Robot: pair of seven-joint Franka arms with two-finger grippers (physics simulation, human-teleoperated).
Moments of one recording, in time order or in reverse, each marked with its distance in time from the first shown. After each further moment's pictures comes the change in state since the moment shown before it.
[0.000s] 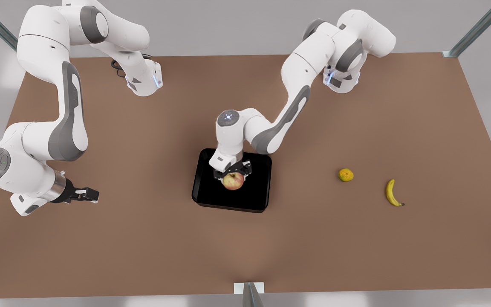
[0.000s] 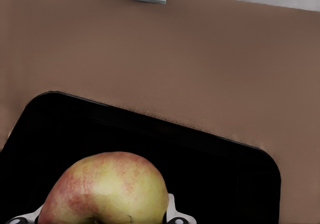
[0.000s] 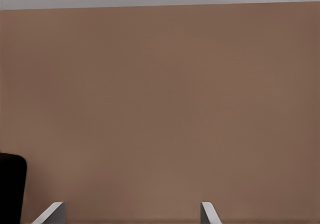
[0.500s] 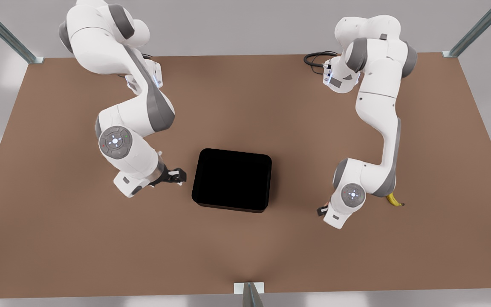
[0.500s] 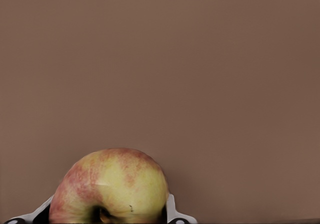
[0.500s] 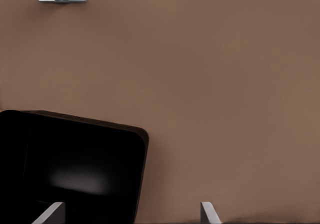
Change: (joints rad) left arm 0.540 -0.032 -0.004 -0.234 -0.142 -0.073 0.591; right arm 0.344 0.069 0.079 0.162 -0.001 -0.111 0.400
